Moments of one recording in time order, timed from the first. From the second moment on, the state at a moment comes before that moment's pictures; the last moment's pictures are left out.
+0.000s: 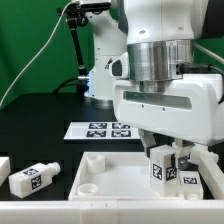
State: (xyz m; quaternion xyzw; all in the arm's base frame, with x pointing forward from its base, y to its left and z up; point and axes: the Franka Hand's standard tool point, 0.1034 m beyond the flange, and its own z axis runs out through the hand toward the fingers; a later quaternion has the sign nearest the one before) arm 0.654 0.088 0.075 -0.89 0.45 -0.05 0.06
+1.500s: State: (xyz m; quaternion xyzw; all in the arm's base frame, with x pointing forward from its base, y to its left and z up) arm 0.655 0.095 0.081 -0.99 -0.10 -0.09 0.01
